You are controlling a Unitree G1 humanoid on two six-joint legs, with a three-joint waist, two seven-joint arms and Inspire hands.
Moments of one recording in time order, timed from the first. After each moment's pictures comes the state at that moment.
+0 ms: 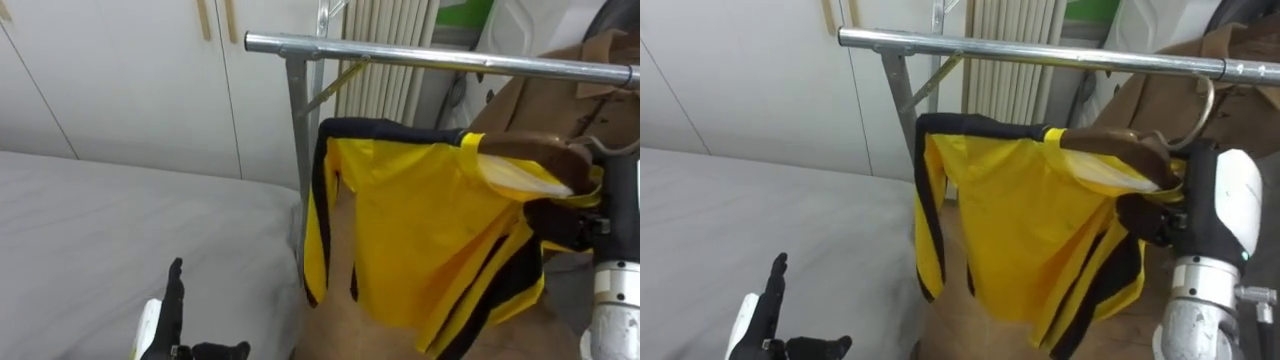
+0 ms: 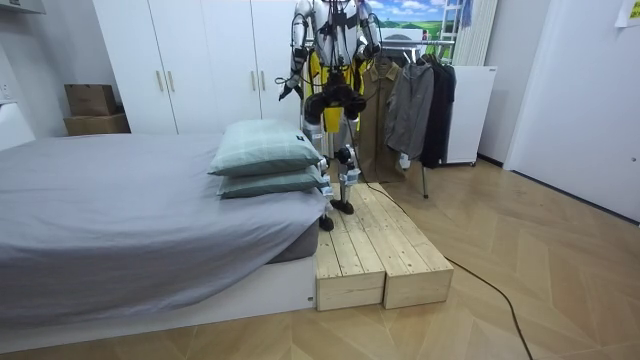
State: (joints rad) left arm 0.15 0.20 -0.10 0.36 0.17 -0.12 0.31; right arm -0.12 -0.40 -0.07 0.06 -0.40 -0.06 -0.45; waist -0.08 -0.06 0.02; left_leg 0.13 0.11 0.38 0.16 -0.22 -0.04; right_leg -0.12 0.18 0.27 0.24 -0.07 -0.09
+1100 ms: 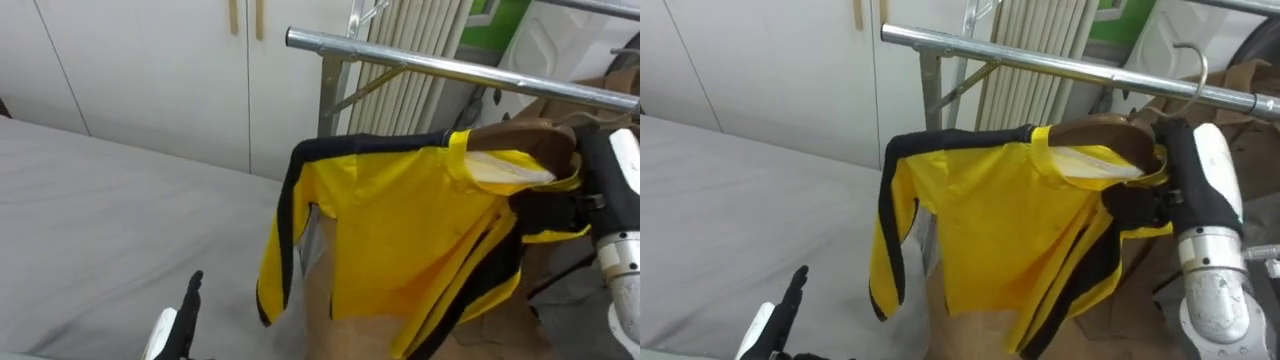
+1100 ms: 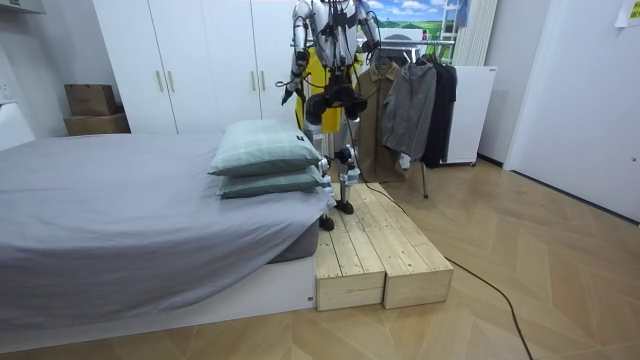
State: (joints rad) left arm 0.16 0.22 -0.09 0.34 0.27 -0.11 0.18; right arm -0.19 -0.48 -0.07 0.18 -0.14 -0.04 -0.10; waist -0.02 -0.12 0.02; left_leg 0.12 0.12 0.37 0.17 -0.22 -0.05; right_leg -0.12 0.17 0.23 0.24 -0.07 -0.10
